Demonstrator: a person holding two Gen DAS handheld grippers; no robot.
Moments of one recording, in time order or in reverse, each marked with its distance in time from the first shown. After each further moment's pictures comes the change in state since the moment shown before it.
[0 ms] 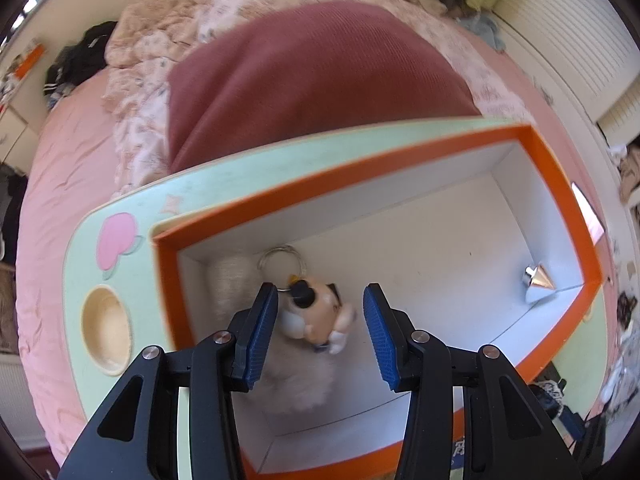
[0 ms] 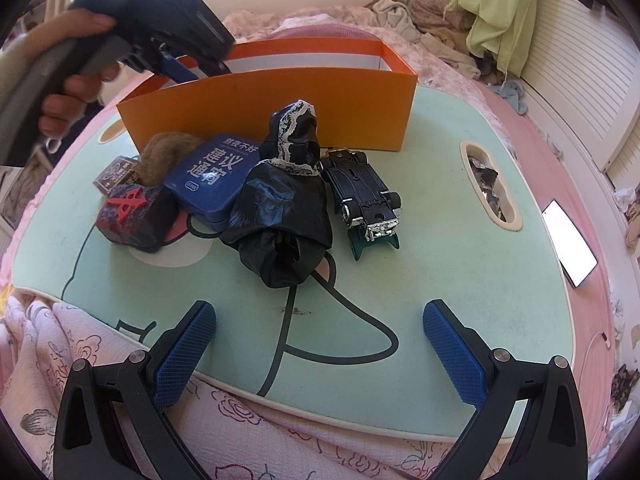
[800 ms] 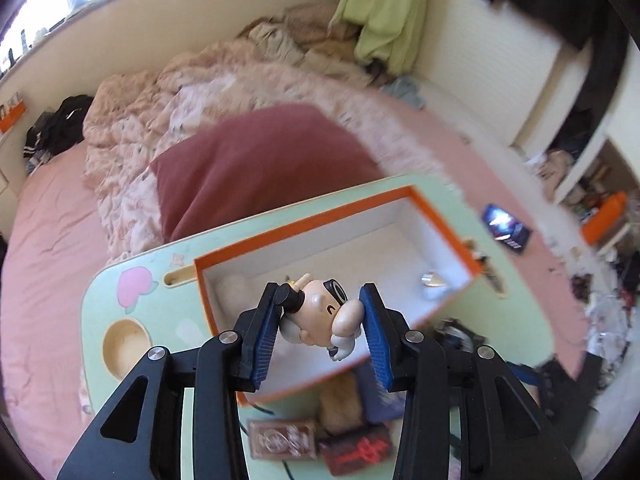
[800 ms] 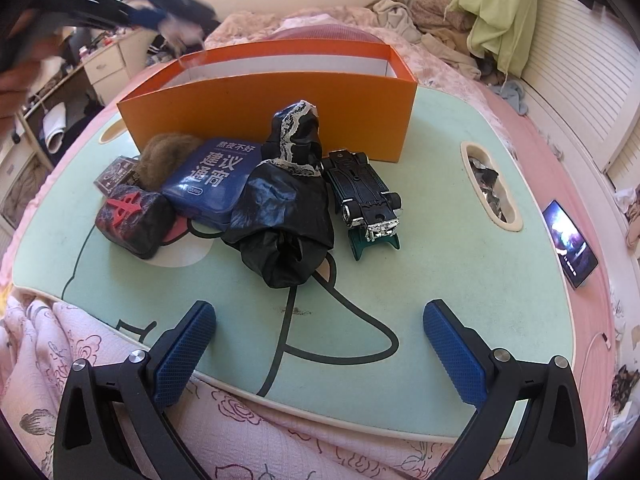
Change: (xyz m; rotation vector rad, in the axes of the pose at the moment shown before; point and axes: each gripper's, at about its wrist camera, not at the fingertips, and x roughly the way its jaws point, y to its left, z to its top) left arm -0.121 0.006 -0.061 0.102 -0.322 -0.231; right arm 0.001 0.001 0.001 0.000 -0.003 0.000
